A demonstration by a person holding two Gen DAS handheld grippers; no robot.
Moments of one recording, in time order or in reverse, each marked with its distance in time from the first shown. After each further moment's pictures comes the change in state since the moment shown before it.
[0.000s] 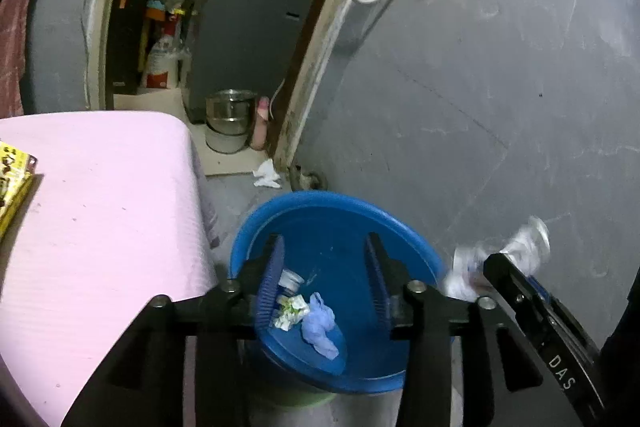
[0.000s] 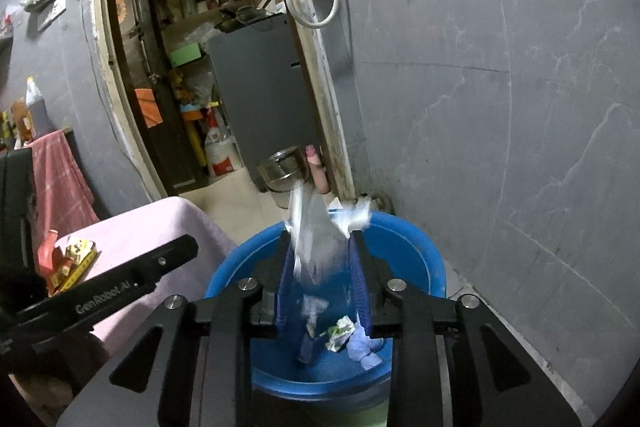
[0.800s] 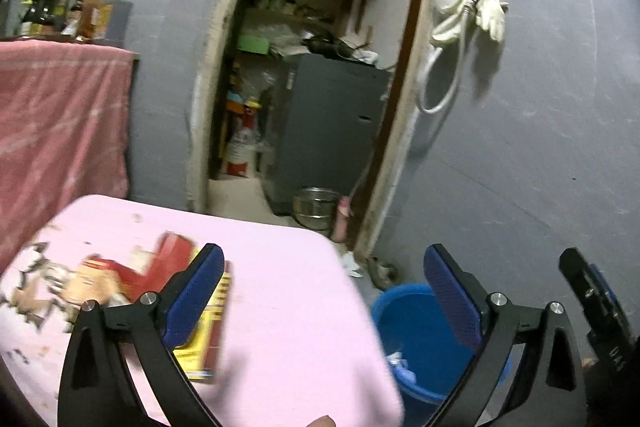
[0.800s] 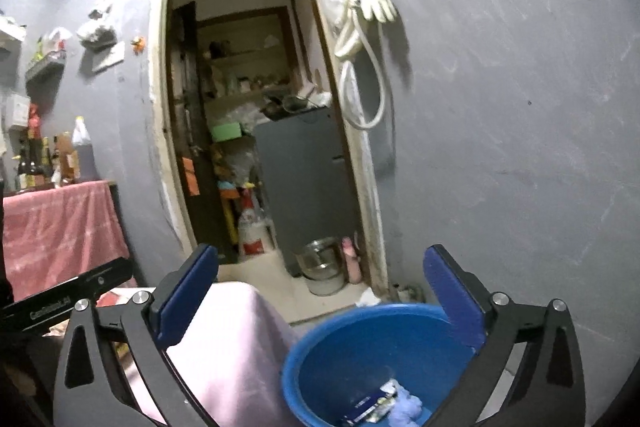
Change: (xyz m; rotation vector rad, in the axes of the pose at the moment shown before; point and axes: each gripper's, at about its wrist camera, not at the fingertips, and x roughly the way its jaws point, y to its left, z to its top) left arm -0.154 0.073 0.018 0.004 -0.338 0.251; right arm -0.057 0.079 0.021 -0.068 -0.345 0.096
